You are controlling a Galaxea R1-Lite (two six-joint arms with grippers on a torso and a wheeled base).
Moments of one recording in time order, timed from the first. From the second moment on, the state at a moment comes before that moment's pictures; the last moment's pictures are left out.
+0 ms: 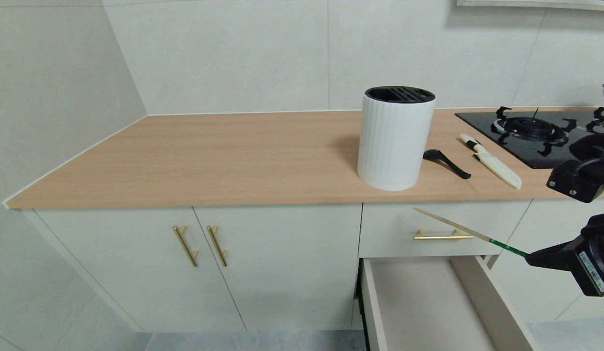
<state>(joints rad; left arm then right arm) 0.00 0.00 0.00 0.00 0.00 0.00 0.27 1.31 -1.00 0.52 0.03 -0.21</state>
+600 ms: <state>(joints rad) 0.00 0.00 0.00 0.00 0.00 0.00 0.30 1.32 -0.99 0.51 0.03 -0.23</state>
